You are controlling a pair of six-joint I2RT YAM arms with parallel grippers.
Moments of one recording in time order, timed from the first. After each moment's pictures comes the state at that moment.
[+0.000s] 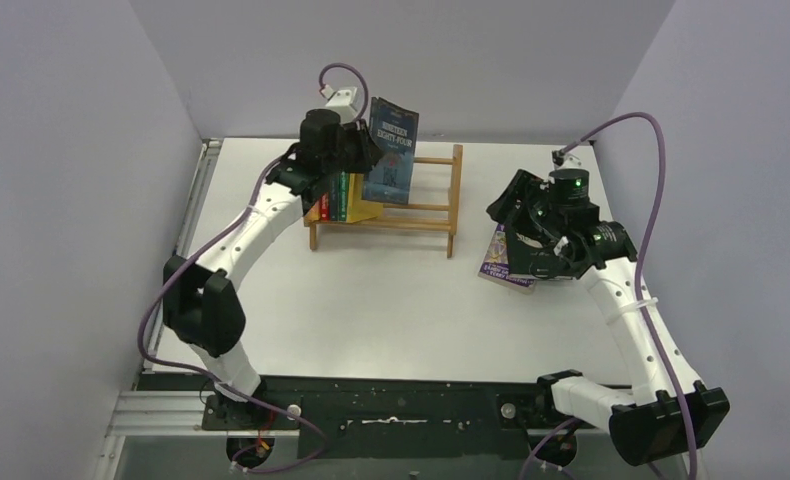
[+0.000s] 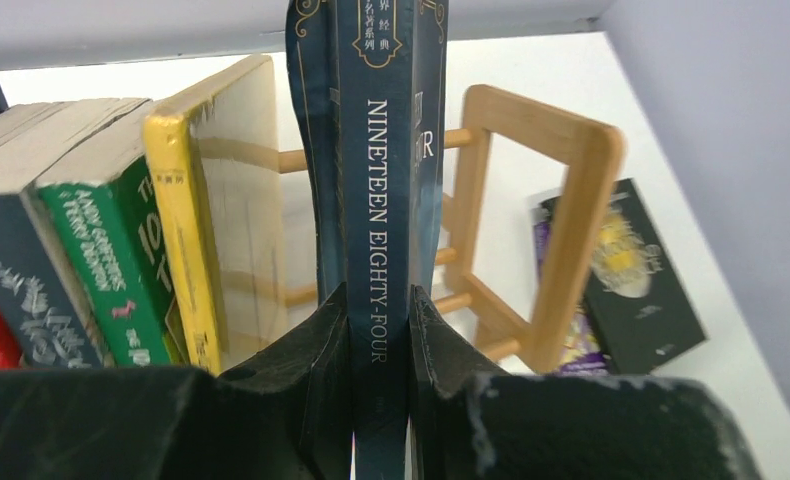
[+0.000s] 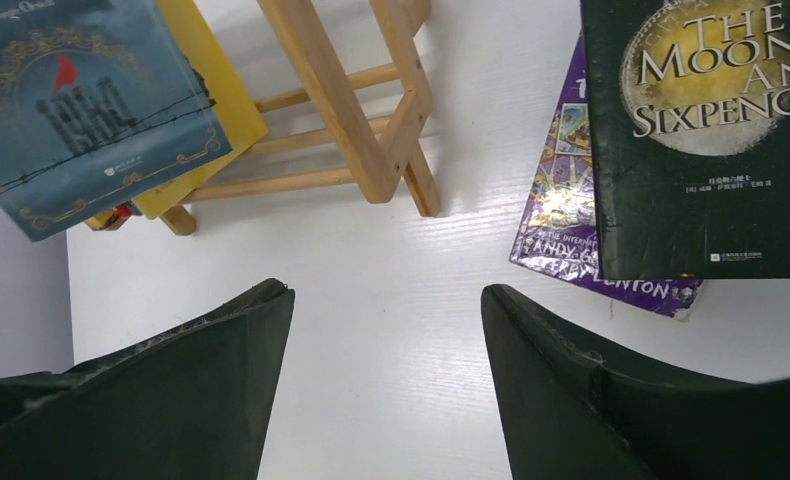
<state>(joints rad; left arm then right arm) -0.46 1.68 1.56 -0.19 0.10 -0.41 0.23 1.13 1.19 -0.69 -0.04 0.59</state>
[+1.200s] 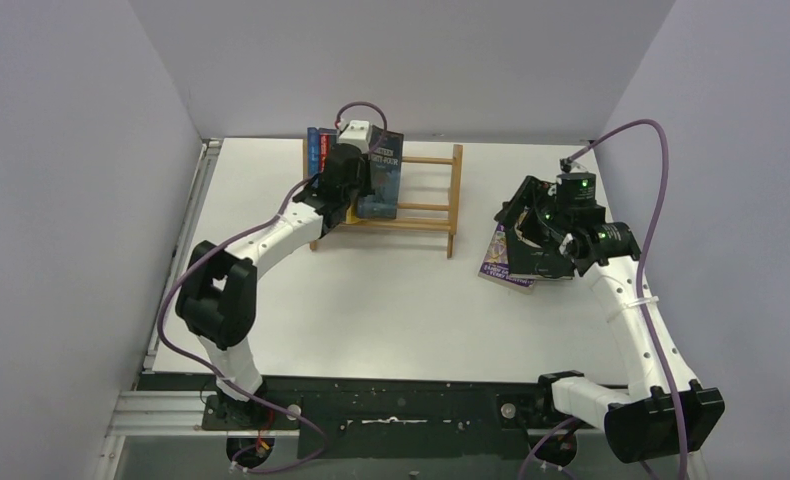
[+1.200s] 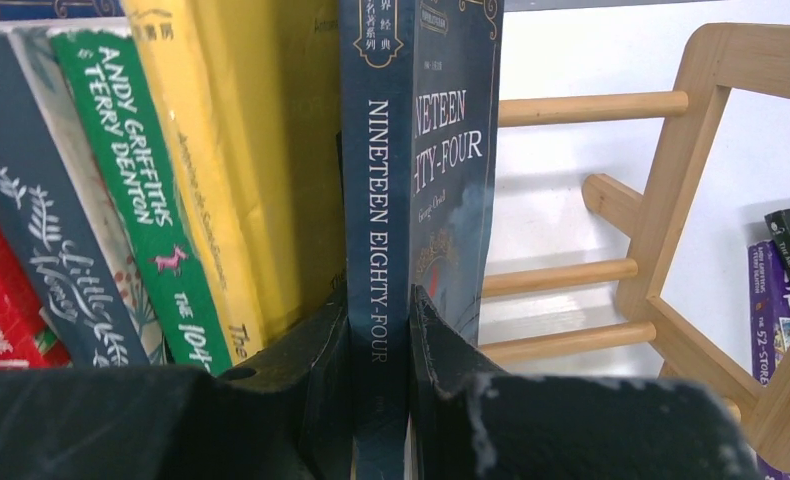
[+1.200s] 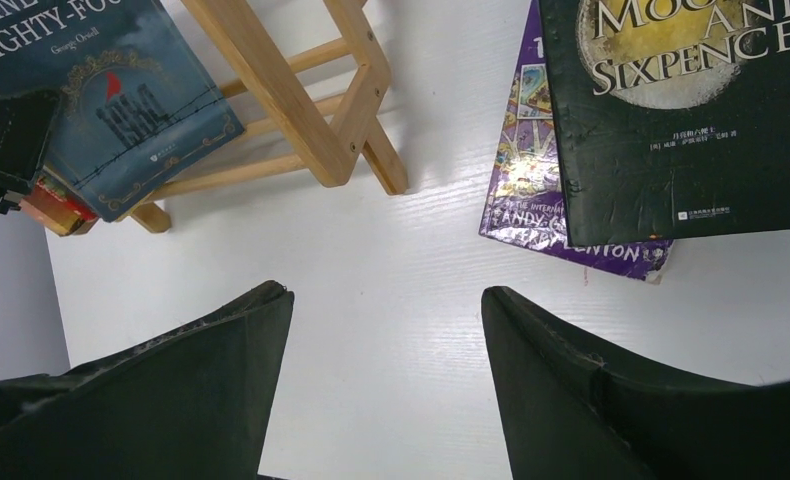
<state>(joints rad) -0.52 1.80 1.37 0.04 -0.23 -0.25 0.14 1.13 1.17 -0.75 -0.08 0.59</state>
